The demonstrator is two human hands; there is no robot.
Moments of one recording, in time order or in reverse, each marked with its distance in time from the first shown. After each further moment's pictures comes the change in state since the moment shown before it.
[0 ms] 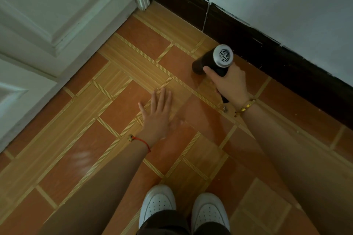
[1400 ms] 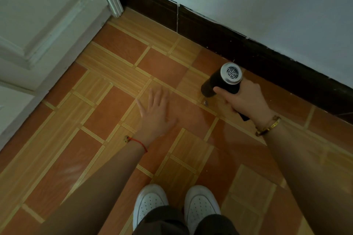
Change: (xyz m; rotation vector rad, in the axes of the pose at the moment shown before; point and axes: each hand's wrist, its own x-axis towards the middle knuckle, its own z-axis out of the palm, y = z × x) left_hand 0.002 0.042 -0.011 -0.129 0.149 0.134; right_hand -0.065 0.030 -0.085 -0.280 -0.074 0.121
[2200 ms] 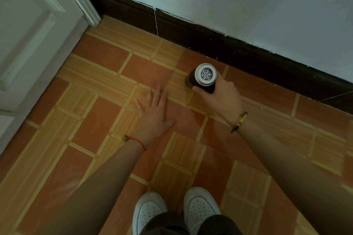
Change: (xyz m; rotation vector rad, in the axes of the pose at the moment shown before) left_hand 0.024 0.018 0.002 0.041 -0.062 0.094; right_hand 0.005 0.001 0.026 -0.020 0.170 -0.069
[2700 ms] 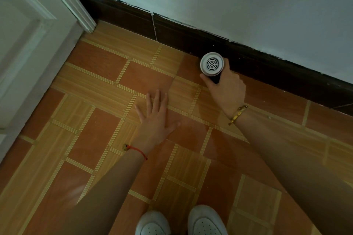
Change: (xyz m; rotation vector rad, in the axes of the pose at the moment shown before) left_hand 0.025 -0.007 0.006 0.006 -0.029 -0.020; right_hand 0.058 0.011 0.018 -0.131 0.296 0.032
